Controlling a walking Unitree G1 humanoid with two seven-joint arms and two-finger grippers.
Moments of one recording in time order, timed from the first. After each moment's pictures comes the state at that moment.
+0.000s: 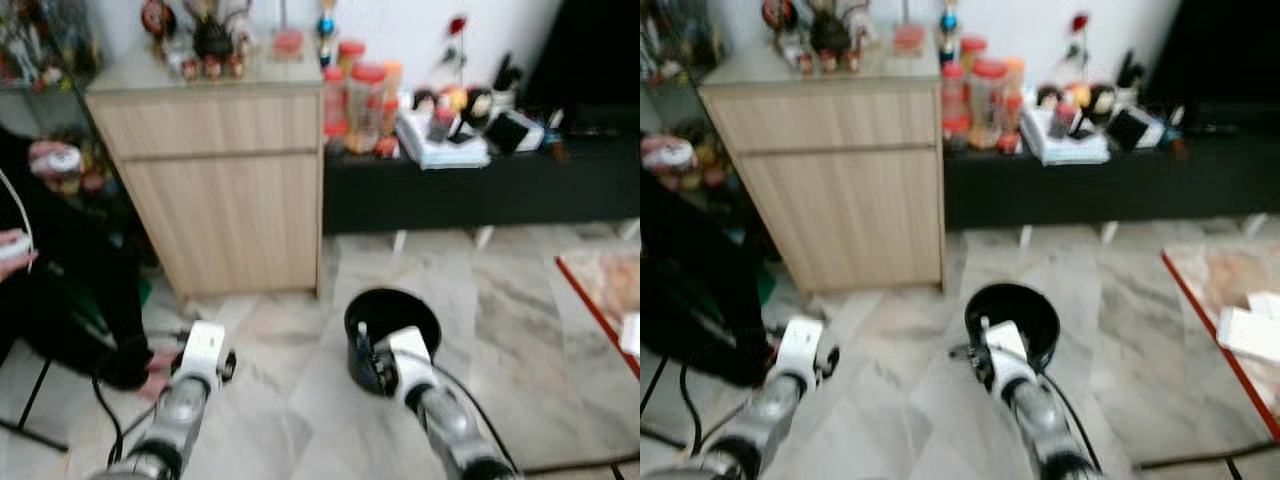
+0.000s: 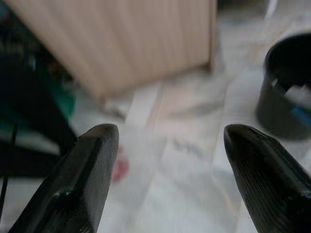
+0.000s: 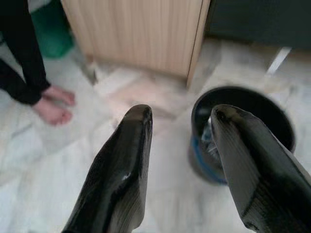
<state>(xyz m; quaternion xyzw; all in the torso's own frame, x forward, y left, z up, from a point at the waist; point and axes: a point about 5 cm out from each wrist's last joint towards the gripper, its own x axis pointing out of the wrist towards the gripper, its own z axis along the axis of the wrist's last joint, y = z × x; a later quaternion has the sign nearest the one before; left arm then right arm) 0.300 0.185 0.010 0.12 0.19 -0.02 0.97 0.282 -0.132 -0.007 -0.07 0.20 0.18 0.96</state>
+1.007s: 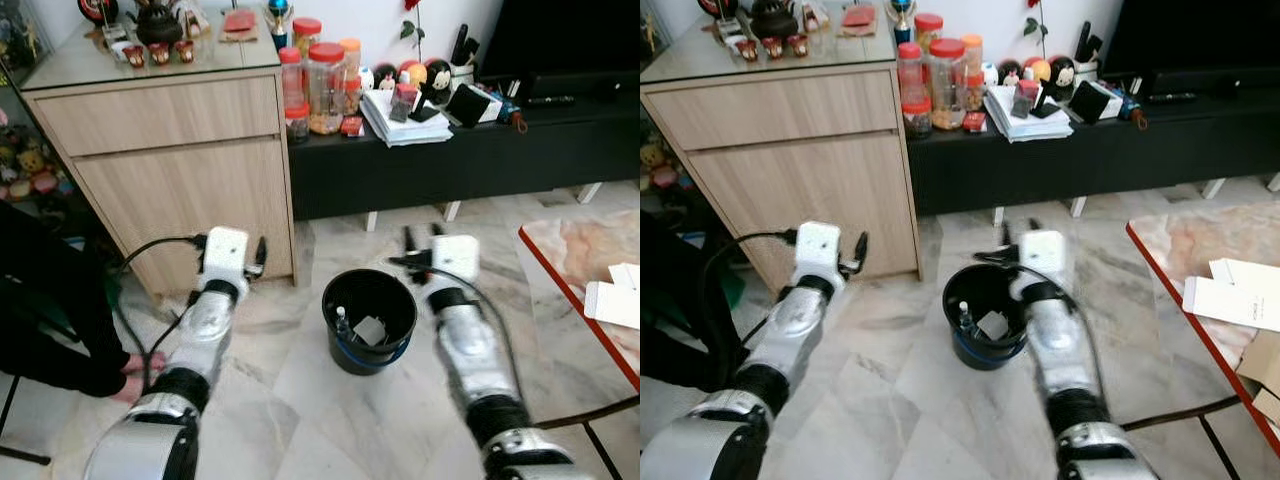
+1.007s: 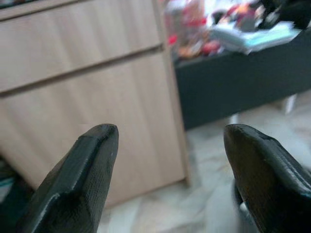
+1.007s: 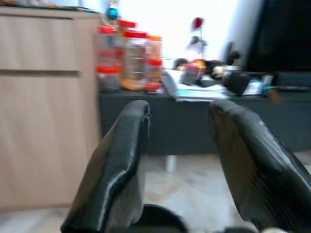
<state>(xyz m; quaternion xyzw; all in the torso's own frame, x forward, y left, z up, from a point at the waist) 0.353 0.168 0.102 0.10 -0.03 -0.02 0.99 0.340 -0.180 0.106 -0.06 -0.08 0.00 1.00</state>
